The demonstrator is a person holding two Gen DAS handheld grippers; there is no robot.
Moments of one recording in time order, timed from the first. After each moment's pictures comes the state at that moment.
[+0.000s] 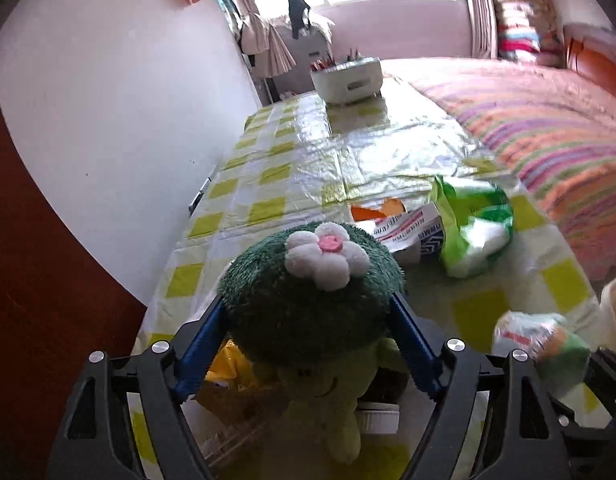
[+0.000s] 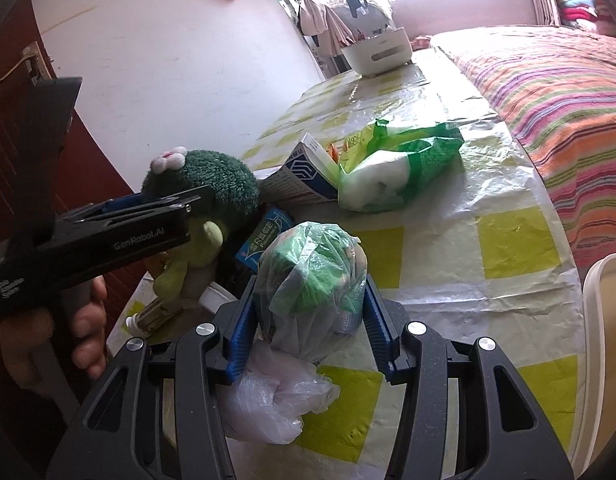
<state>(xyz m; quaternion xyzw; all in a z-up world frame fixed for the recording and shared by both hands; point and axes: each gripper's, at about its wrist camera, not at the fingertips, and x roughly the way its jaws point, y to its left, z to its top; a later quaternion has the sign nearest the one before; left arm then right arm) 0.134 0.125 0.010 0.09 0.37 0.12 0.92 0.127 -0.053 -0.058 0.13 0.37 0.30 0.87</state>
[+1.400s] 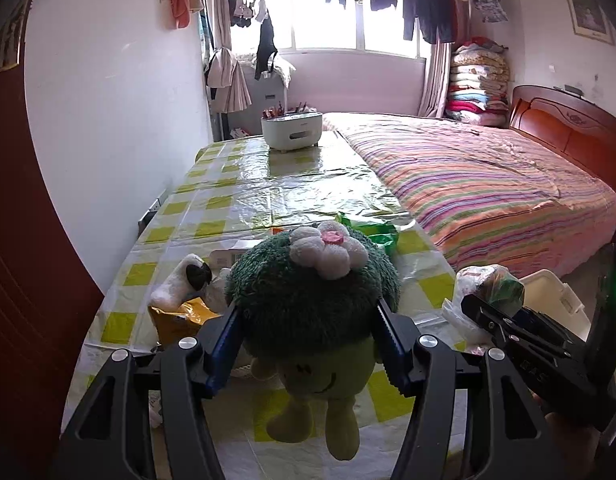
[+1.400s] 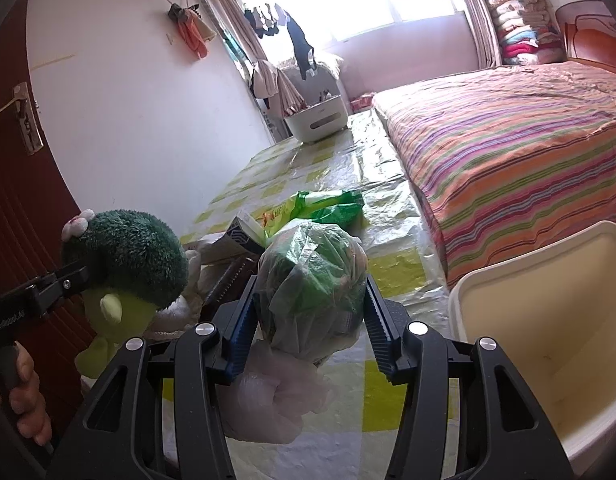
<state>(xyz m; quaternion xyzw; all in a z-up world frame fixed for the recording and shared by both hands) 0.039 0.093 0.050 0.02 0.30 0.01 0.95 0.082 -0.122 -0.030 0.15 0.28 0.19 0.93</state>
